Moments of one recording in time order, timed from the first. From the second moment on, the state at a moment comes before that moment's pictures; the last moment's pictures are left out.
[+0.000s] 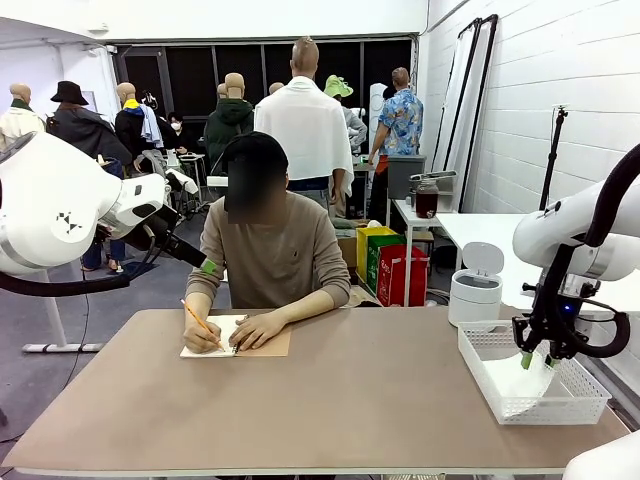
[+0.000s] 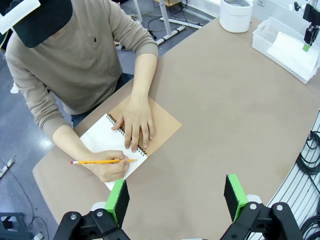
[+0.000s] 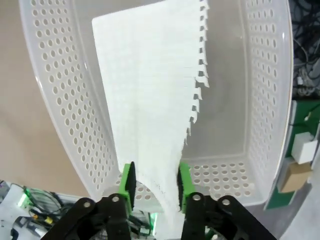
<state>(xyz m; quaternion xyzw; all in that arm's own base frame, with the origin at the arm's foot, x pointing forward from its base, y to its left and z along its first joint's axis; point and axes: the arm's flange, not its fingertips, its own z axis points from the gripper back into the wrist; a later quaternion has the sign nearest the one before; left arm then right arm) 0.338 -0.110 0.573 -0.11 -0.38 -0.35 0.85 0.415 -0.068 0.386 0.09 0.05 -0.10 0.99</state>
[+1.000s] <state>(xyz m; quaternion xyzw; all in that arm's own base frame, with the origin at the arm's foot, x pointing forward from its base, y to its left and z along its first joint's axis) 0.338 -0.110 0.573 -0.11 -0.38 -0.35 0.85 0.420 -0.064 0.422 0.04 0.09 -0.11 0.99</state>
